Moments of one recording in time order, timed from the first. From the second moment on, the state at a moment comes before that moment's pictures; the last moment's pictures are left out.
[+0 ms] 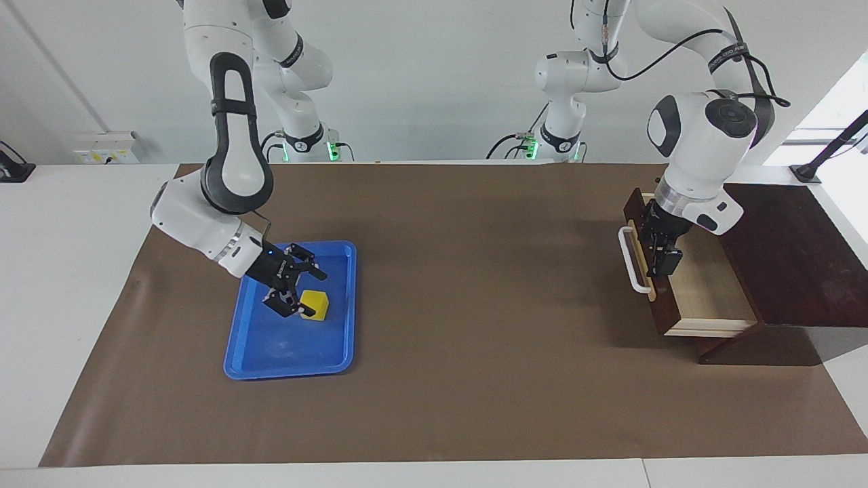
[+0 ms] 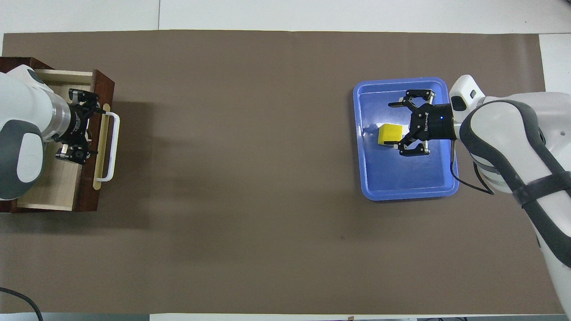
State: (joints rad) left arm -0.04 0.07 -0.03 -1.92 0.08 2.07 -1.45; right arm 0.04 0.19 0.00 -2.00 0.86 2.19 -1.90
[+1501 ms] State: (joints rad) left arm -0.02 -0.01 -0.07 -1.76 0.06 1.66 -0.62; right arm 0.04 -0.12 0.02 -1.85 0.25 1.83 -0.68
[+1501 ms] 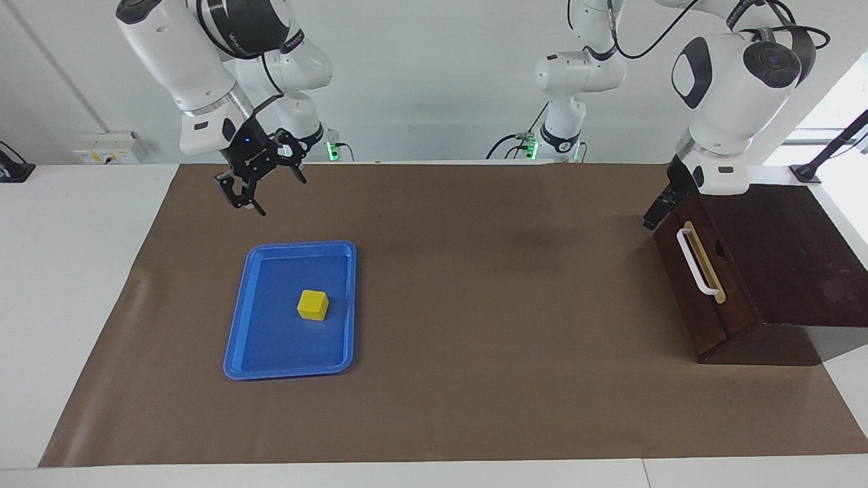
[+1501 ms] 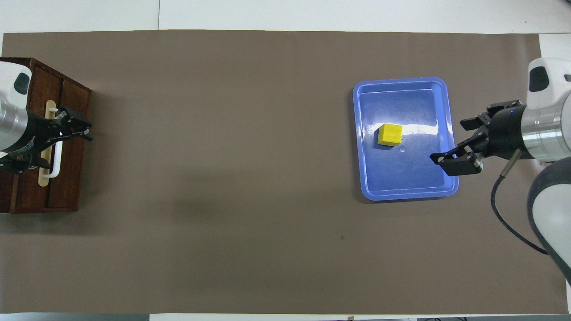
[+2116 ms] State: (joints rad) left arm -0.02 0.06 -0.06 -1.65 0.04 1.53 -0.35; right arm 0.02 -0.10 0.02 -1.72 0.13 1.55 -0.18
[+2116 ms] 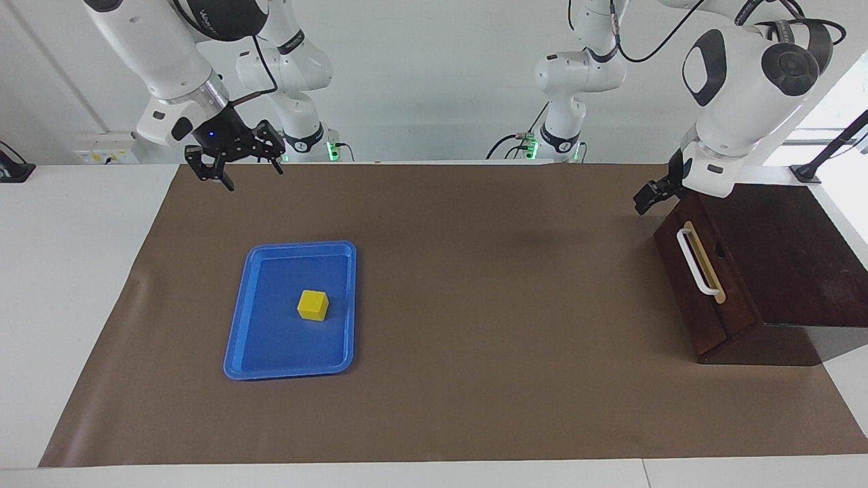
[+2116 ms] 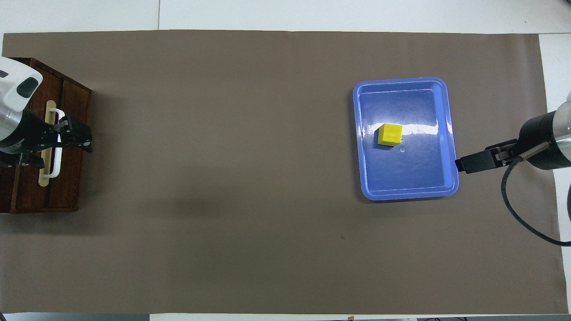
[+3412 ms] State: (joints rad) left arm -0.03 0.01 -0.06 -1.64 0.03 1.46 -0.19; right arm -0.06 -0.08 0.02 -1.68 0.00 1.47 -0.05
